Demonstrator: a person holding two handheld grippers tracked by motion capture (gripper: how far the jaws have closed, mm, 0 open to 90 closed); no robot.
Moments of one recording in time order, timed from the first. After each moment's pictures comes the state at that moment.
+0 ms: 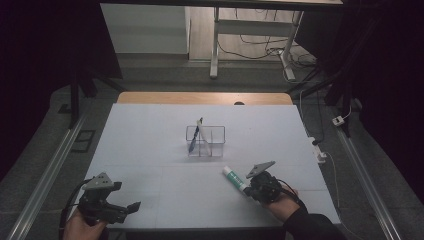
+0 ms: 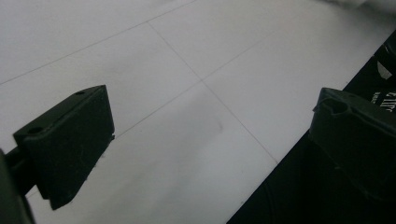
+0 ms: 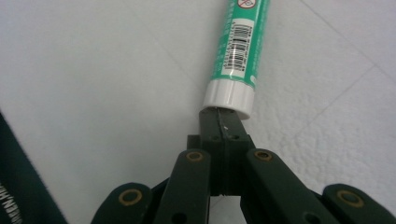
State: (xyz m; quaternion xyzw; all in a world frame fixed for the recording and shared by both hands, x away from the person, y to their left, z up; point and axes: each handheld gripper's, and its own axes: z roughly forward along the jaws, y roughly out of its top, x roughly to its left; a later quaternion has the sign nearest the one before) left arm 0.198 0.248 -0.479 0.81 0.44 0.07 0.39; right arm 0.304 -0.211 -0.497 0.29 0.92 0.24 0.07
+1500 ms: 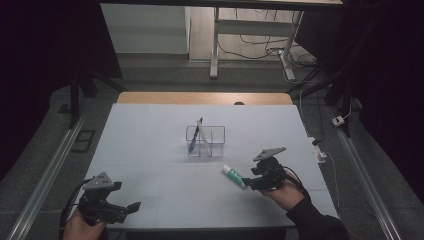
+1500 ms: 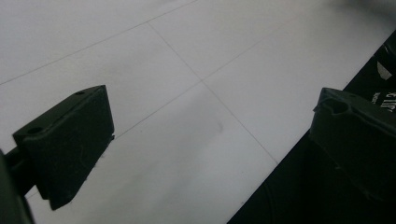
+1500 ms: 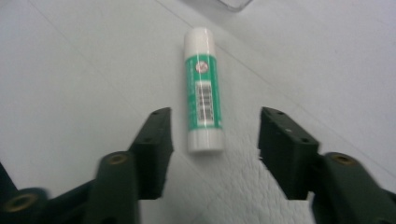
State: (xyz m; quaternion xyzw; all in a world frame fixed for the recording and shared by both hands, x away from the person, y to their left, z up) left arm 0.198 0.248 -0.479 0.81 0.44 0.07 0.39; right arm 0.327 -0.217 -0.467 0.34 0.89 0.29 0.09
